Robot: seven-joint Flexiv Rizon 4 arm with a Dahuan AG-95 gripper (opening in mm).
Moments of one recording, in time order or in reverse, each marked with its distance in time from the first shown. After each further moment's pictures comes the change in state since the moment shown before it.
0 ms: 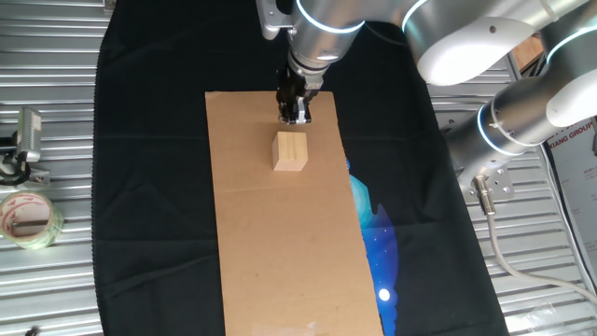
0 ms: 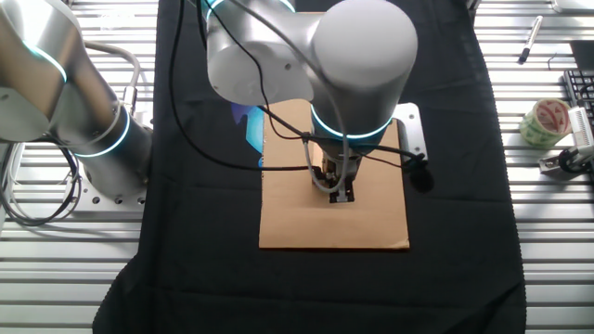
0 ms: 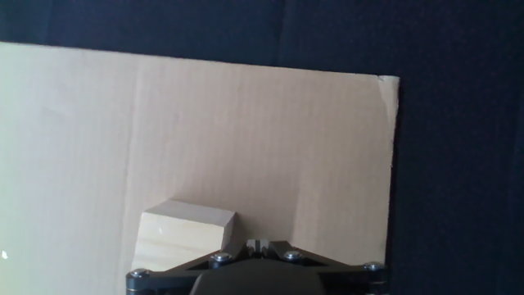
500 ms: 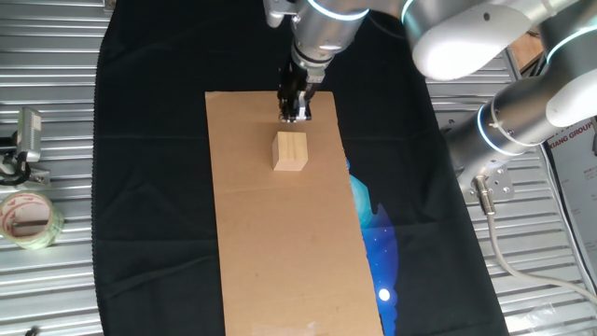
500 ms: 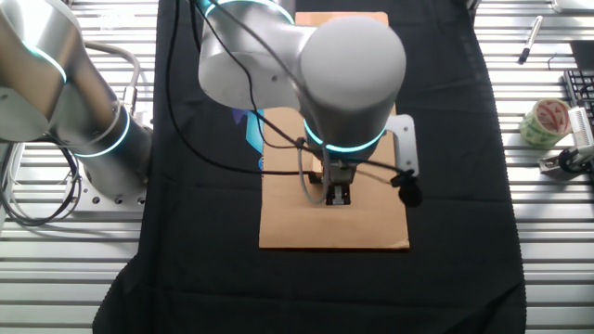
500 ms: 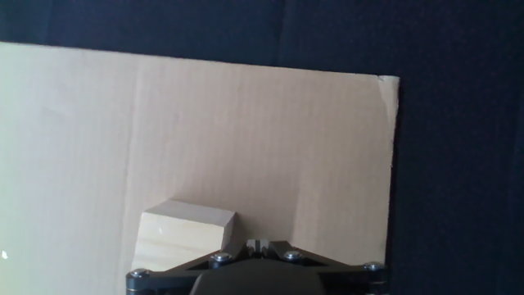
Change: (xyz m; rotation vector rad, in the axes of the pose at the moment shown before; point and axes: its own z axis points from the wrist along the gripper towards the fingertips) arm 0.000 0.000 -0.001 -0.025 -0.027 0.053
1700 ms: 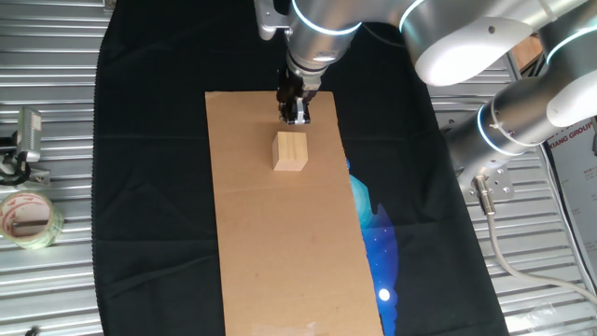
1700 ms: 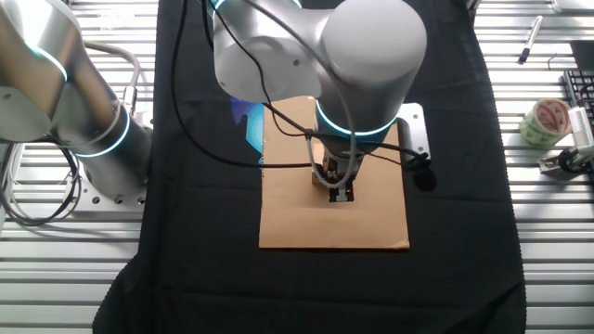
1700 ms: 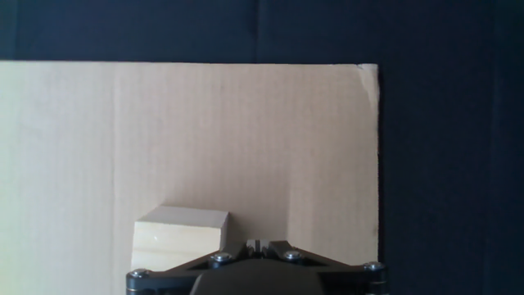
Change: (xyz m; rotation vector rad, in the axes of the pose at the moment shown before) arm 0.000 -0.001 0.001 0.037 0.053 -0.057
